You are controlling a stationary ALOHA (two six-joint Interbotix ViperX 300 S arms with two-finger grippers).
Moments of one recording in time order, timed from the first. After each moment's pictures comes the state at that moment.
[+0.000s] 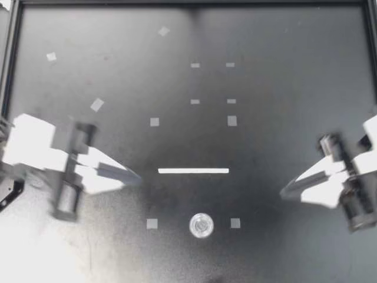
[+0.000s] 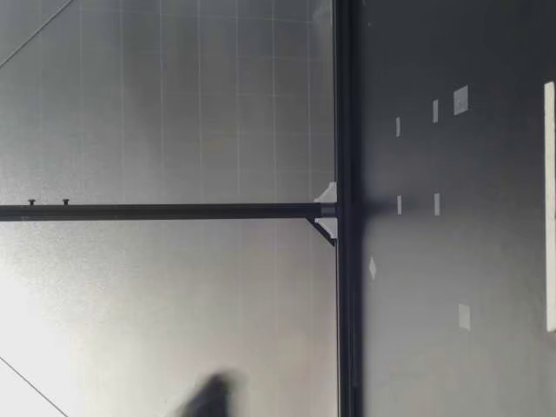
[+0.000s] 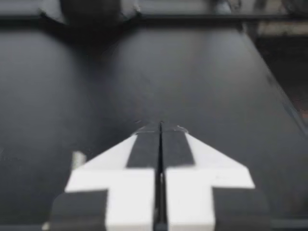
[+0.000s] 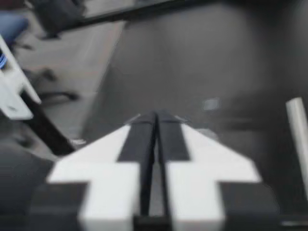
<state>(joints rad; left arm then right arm) -0.19 -0.29 1.03 -0.02 -0.49 -0.07 0.21 -0.48 1.25 0.00 -0.58 0.36</state>
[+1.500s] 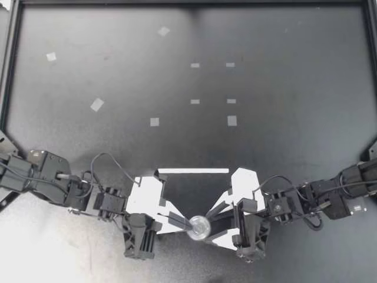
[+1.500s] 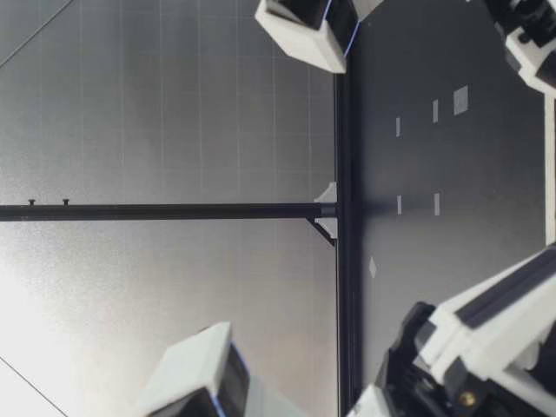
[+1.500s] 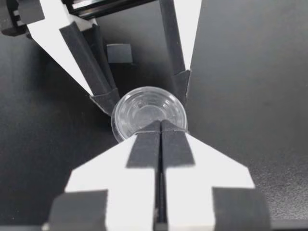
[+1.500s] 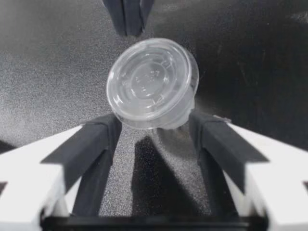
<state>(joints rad) -0.26 0.24 0.78 -0.02 -0.49 -0.17 0.23 0.38 0.84 0.01 -0.70 0.44</state>
